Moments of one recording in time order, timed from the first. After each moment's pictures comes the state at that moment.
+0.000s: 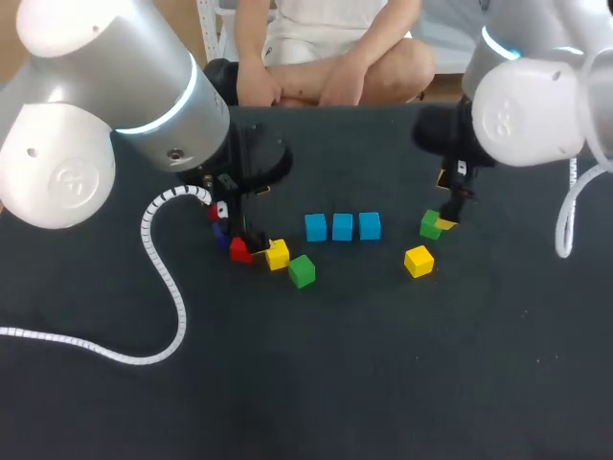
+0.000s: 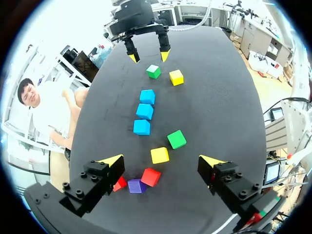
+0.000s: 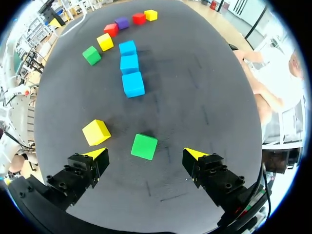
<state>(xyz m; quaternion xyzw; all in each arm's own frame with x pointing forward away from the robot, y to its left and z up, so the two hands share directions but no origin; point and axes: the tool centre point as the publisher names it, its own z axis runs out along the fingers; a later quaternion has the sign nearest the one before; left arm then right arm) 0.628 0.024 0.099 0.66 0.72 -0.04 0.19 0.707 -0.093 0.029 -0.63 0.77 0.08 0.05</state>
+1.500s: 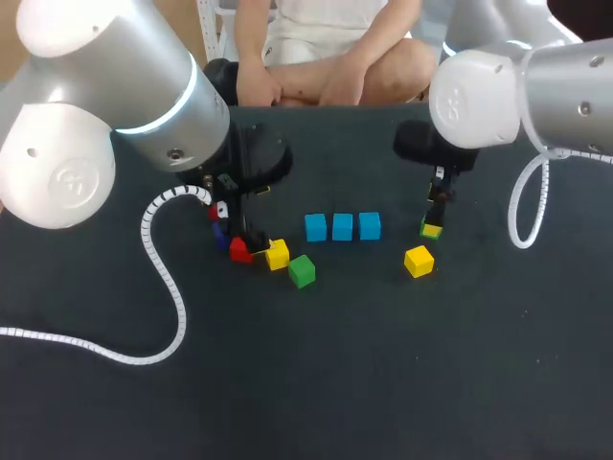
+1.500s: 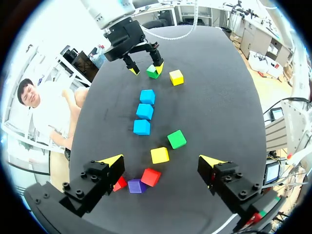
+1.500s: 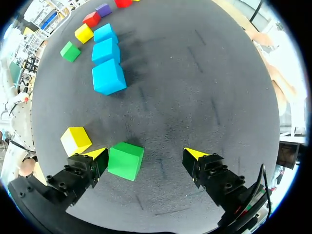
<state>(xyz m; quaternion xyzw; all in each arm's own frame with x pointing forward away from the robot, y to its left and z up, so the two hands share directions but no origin) 0.628 0.024 0.099 0.66 0.72 -0.04 0.19 0.724 -0.086 -0.012 -0.61 0.79 0.09 -0.02</state>
